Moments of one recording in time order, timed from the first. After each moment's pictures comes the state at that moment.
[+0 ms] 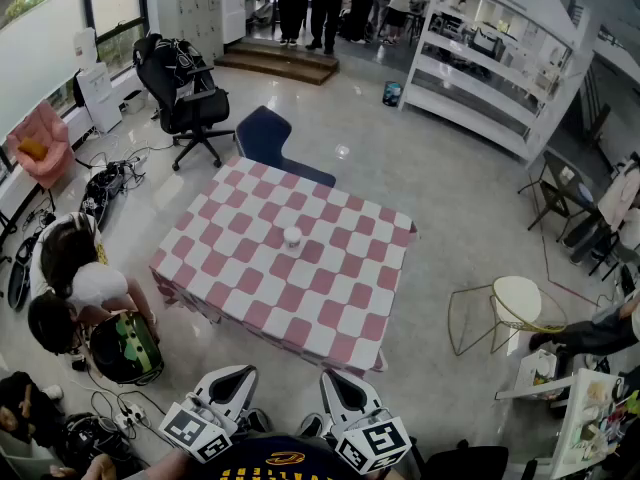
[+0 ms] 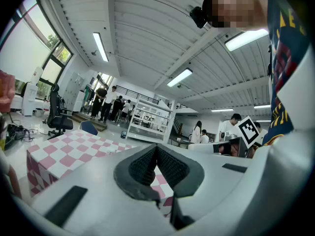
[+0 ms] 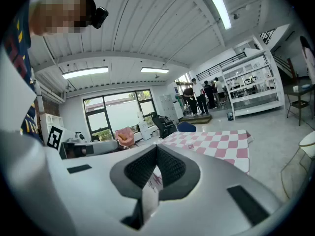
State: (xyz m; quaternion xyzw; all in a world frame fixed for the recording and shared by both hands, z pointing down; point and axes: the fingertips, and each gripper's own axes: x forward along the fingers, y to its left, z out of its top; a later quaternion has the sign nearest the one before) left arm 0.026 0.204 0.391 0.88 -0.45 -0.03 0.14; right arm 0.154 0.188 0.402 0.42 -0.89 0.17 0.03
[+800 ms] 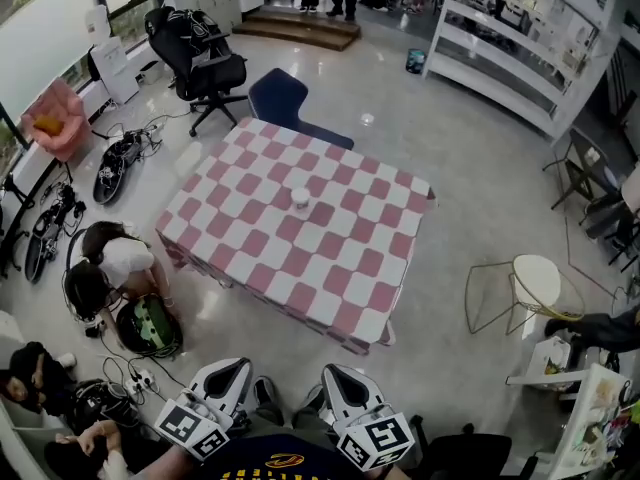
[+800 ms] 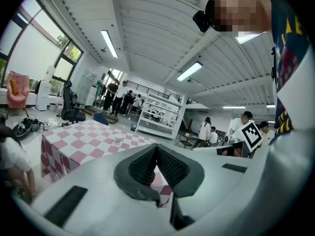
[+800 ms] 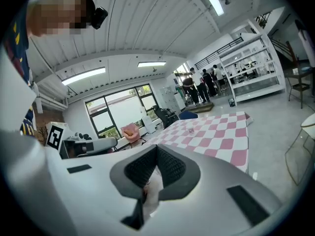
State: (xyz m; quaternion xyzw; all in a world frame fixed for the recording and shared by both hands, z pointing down) left arm 0.044 0.242 0.421 0.85 -0.50 -0.01 0.18; right arm 0.184 0.221 0.442 0.39 -0.89 0.23 0.05
